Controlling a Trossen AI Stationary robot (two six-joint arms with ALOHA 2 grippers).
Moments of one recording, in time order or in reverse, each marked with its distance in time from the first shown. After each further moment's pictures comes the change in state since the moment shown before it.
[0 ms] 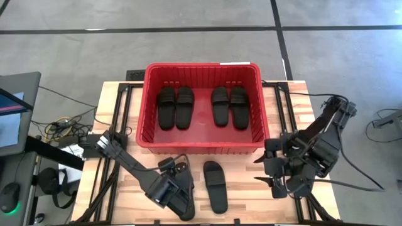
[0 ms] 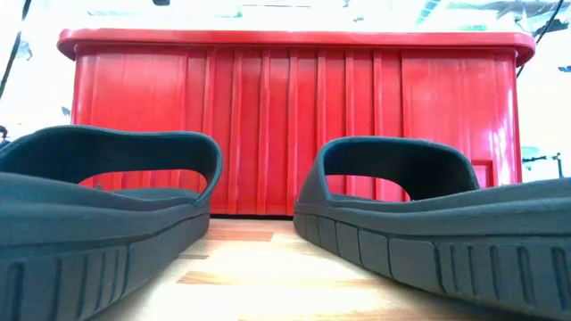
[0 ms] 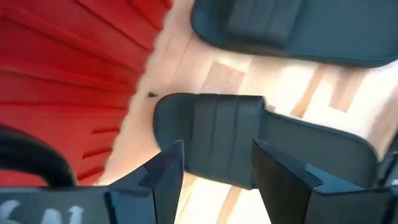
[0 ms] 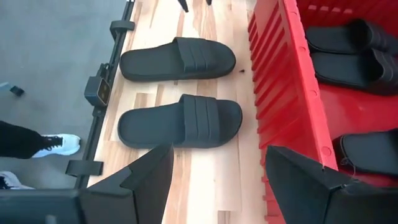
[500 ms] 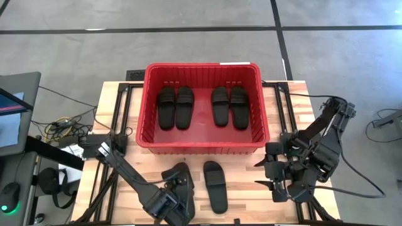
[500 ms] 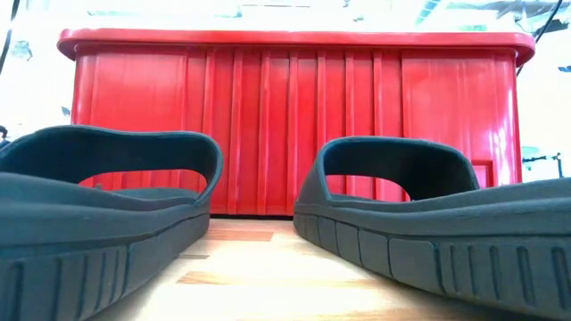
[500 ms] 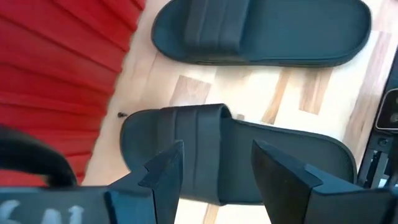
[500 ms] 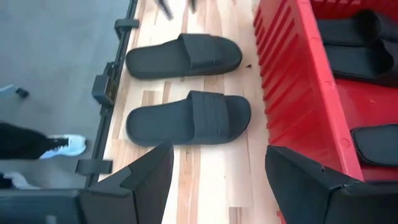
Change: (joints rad) left arm -0.078 0.063 0.000 0.105 -0.098 0.032; right arm 0.036 0.025 0.000 0.000 0.013 0.068
